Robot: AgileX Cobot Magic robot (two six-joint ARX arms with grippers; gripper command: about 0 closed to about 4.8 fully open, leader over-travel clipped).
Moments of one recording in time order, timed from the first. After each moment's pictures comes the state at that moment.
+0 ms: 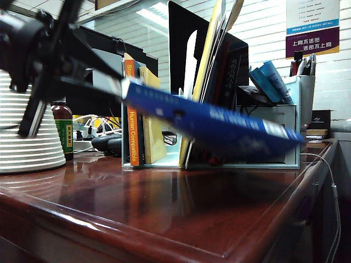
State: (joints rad) left arm -0.42 1.18 0.54 0.19 0.82 -0.94; right arm 0.28 1.03 1.16 -0.64 -0.73 0.66
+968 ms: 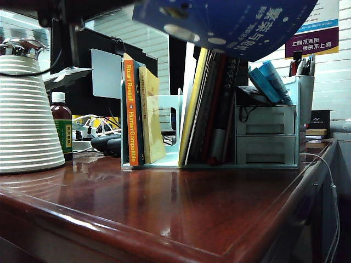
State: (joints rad) left arm -0.42 1.16 0.54 0.80 0.83 -1.33; right arm 0.28 0.94 1.16 -0.75 -0.46 0.80
